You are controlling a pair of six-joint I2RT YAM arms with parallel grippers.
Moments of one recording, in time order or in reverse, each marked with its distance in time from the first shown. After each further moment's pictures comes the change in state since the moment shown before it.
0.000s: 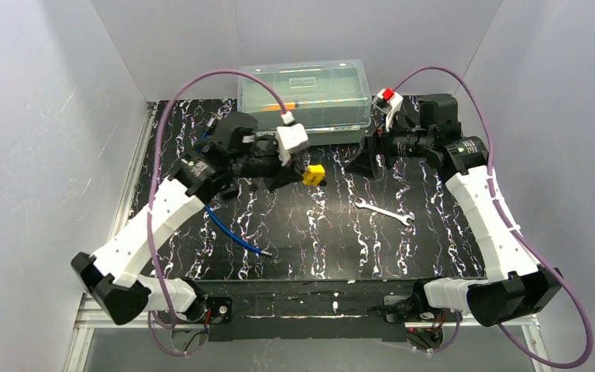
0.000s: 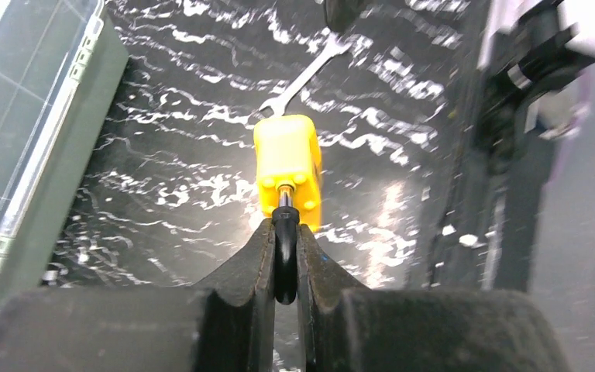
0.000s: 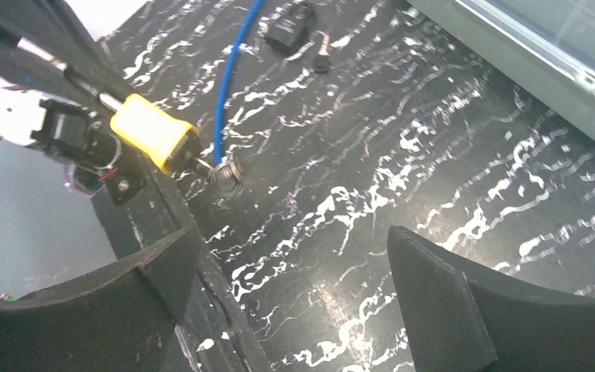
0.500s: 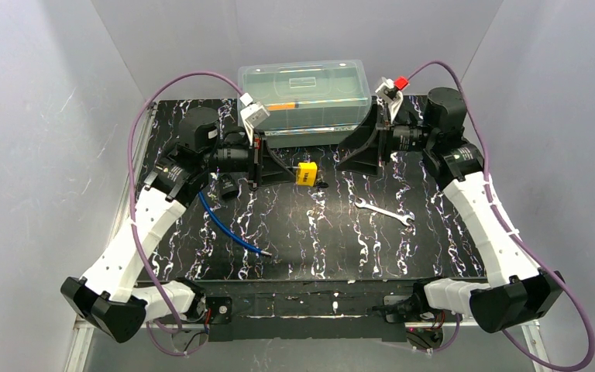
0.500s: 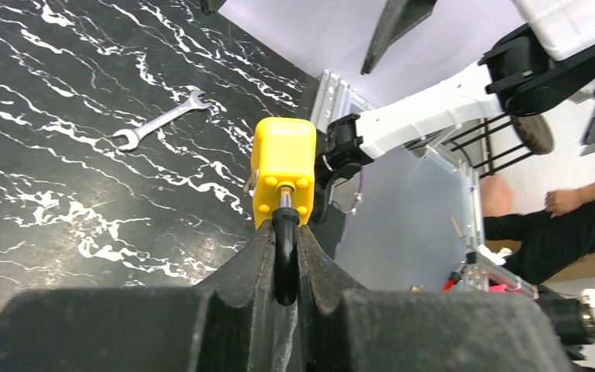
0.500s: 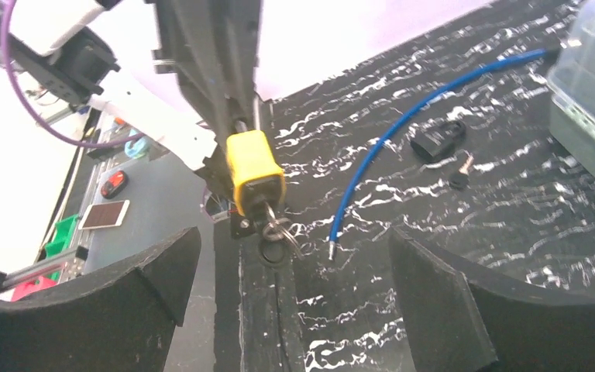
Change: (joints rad) left arm 0.222 -0.128 -0.103 0.193 0.435 -0.600; right arm 0.015 -0.038 -0.083 0.456 -0.403 0.333
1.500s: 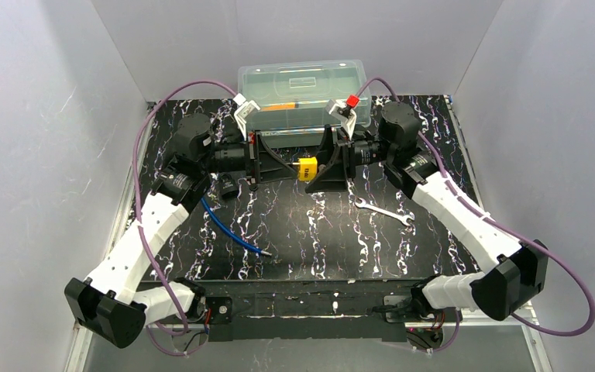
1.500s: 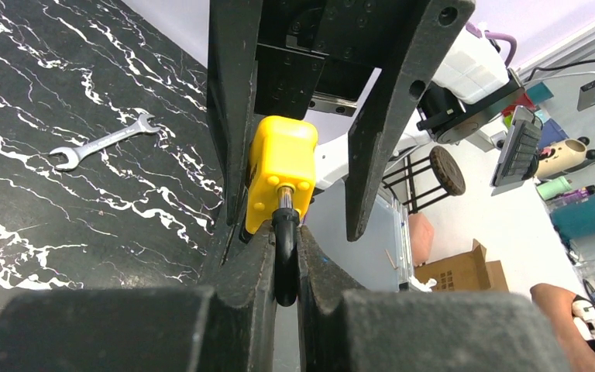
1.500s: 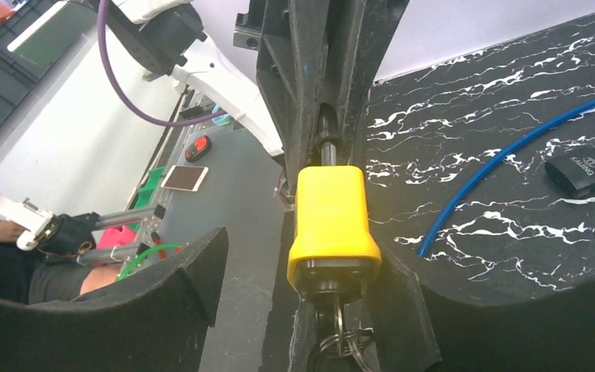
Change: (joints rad) left arm 0.050 -0.034 -0.170 0.359 0.098 -0.359; right arm 0.273 0.083 -0.114 0.359 -0.040 0.221
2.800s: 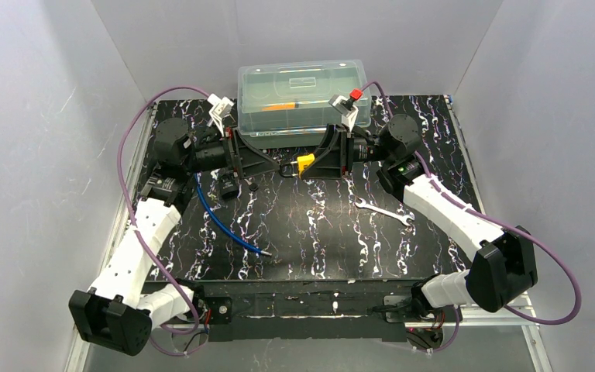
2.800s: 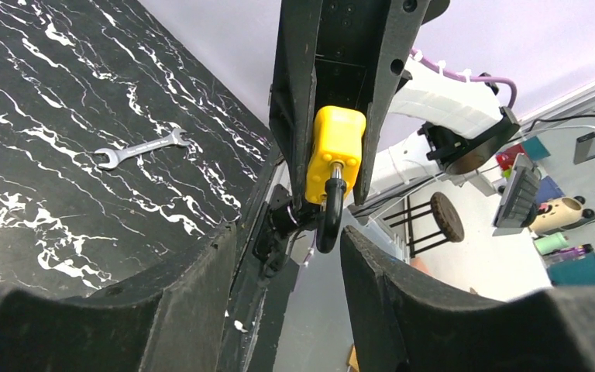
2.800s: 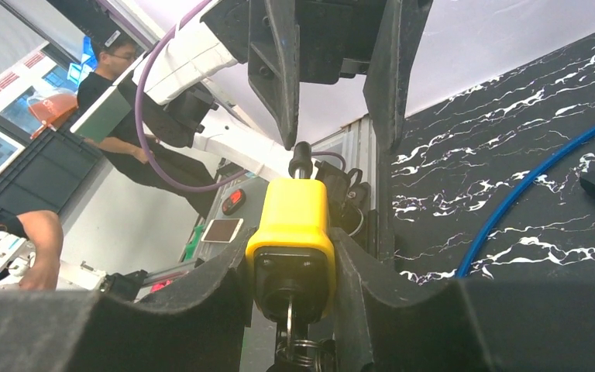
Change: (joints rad) left arm 0.177 -0.041 -0.105 0.136 0.062 -0.116; right arm -0.029 0.055 -0.154 0.555 0.051 0.483
